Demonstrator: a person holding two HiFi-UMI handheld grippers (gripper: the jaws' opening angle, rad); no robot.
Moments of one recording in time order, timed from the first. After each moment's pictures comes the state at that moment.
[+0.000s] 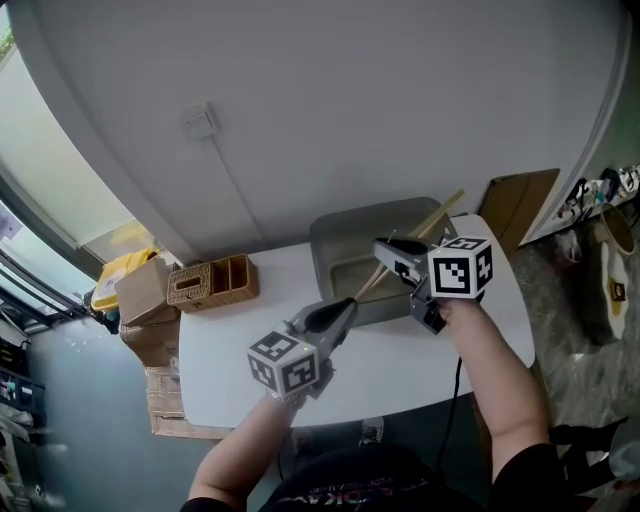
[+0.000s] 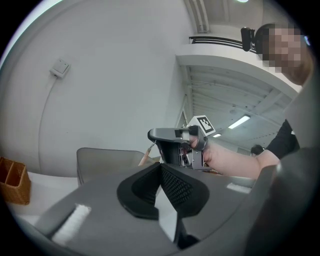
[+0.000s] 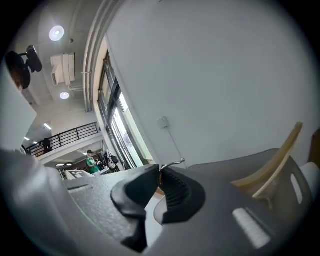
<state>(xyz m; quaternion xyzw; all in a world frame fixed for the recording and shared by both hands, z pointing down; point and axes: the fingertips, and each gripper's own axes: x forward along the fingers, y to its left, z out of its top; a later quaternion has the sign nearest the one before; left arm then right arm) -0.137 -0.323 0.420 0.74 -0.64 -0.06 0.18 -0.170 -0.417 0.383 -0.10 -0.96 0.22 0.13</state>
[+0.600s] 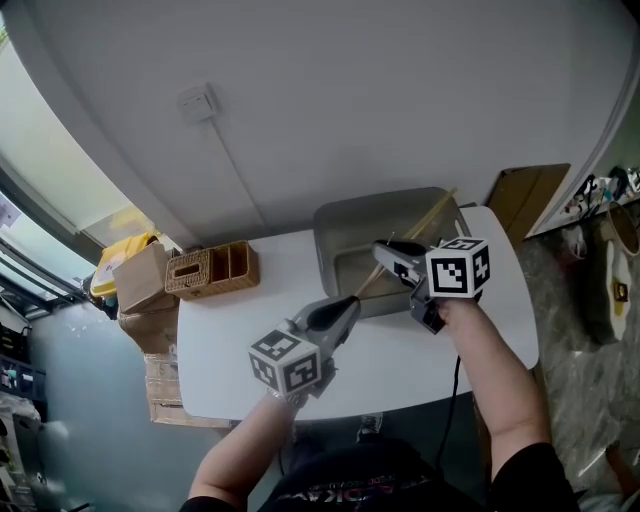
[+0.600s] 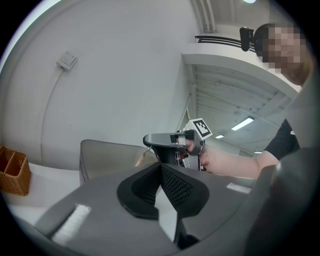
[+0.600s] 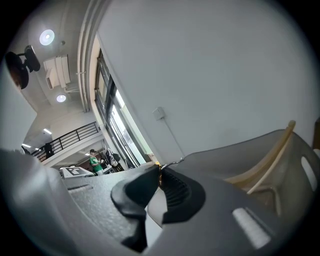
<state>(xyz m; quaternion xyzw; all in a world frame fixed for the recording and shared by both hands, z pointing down) -0.146 -0.327 0.444 0.73 -0.65 -0.07 0.20 -0.188 -0.419 0.429 -0.11 -0.95 0.25 0.16</state>
